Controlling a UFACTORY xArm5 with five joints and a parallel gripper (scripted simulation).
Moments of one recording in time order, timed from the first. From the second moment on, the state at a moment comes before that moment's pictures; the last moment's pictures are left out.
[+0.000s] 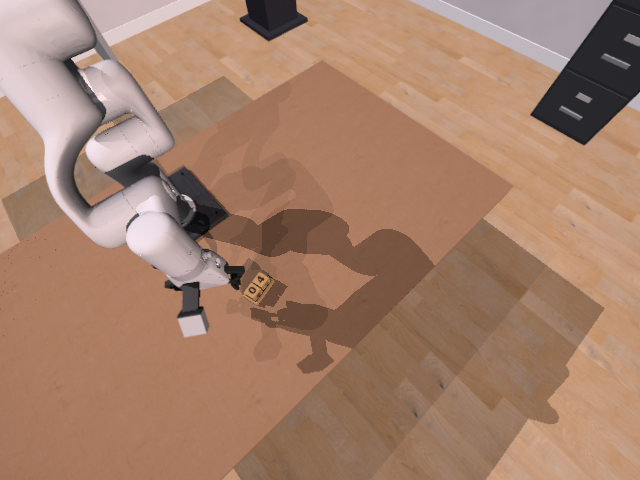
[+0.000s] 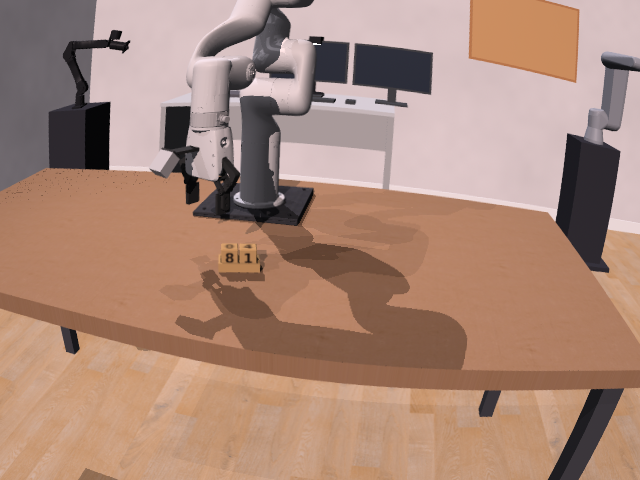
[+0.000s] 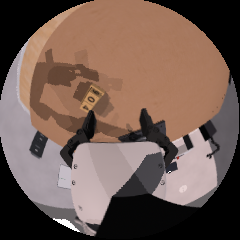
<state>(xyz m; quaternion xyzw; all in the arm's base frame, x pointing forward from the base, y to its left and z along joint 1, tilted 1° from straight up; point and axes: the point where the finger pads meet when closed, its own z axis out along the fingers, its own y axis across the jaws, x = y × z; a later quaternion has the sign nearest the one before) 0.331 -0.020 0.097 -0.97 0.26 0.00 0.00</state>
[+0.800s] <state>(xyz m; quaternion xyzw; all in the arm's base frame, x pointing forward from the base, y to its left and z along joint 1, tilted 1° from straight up) 0.360 0.030 0.106 -0.83 0.56 0.00 0.00</state>
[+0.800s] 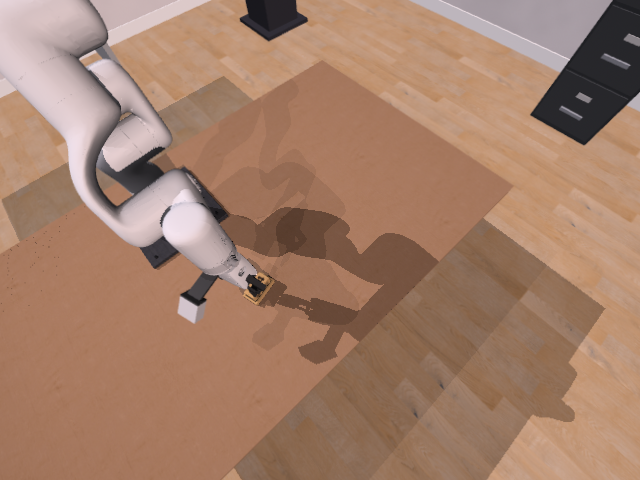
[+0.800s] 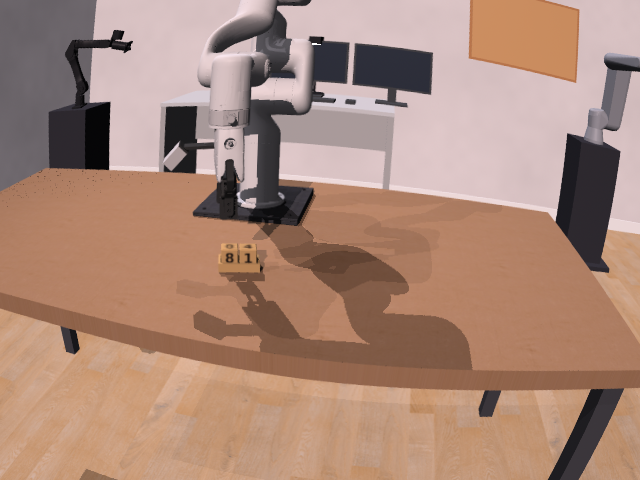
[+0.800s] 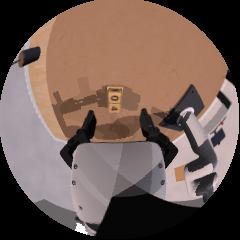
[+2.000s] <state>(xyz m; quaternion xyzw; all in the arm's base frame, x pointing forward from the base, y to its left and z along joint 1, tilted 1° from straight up) 0.364 0.037 0.107 -0.80 0.60 0.00 0.00</state>
